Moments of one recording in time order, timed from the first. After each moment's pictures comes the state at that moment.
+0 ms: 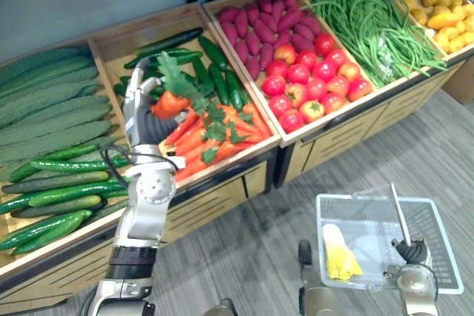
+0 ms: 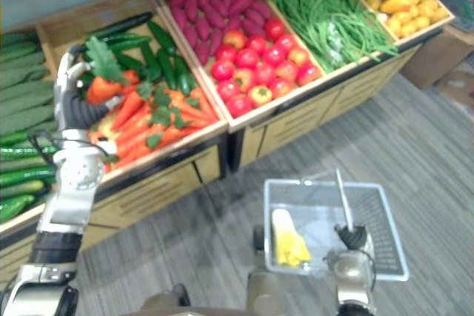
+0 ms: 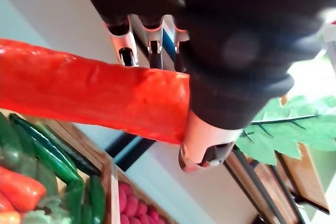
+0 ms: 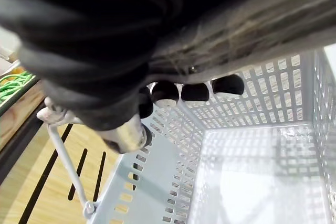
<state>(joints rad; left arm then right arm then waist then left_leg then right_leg) -0.32 0.40 0.04 -0.03 0.43 -0.08 0.41 0.02 -0.18 -0.38 0.61 -0.35 0.01 -0.32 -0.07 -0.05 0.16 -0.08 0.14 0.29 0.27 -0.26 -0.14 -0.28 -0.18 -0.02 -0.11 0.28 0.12</state>
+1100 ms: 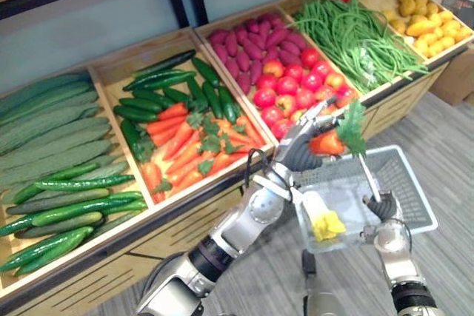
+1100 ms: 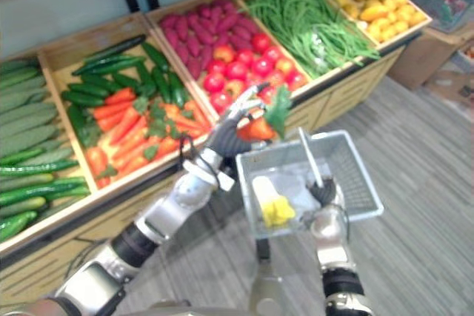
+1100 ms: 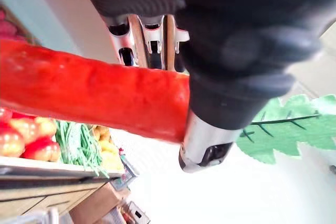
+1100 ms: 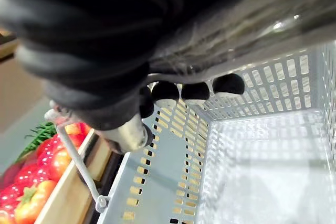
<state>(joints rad) -0.49 0.12 -0.62 0.07 0.36 -0.12 0.28 -0.14 -0.20 -0.13 0.42 -0.34 0.06 -0.32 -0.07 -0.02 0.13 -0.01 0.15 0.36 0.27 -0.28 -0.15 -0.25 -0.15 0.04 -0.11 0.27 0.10</state>
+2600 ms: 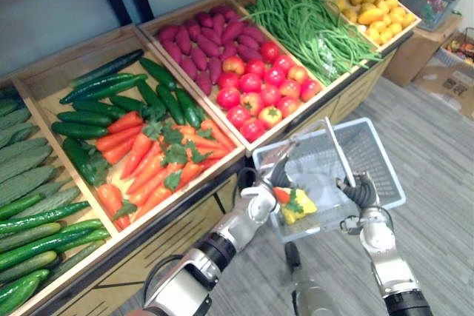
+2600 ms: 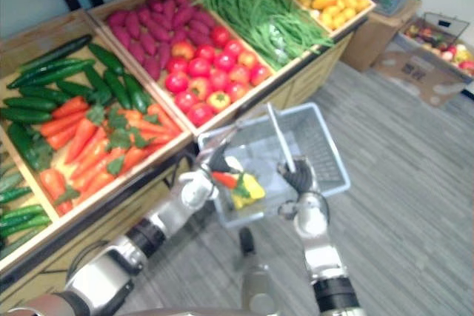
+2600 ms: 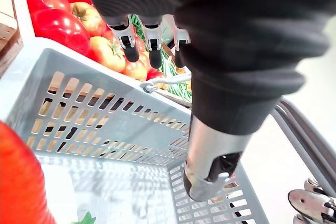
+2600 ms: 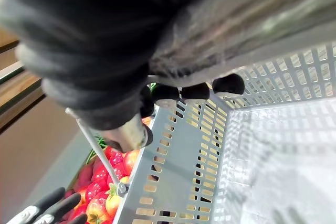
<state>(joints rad) -0.53 0.09 -0.58 0.57 0.52 -0.04 0.30 -0.05 -0.19 0.04 0.12 -0.26 0.02 -0.23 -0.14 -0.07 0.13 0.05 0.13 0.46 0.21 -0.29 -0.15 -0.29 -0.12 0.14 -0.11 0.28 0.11</state>
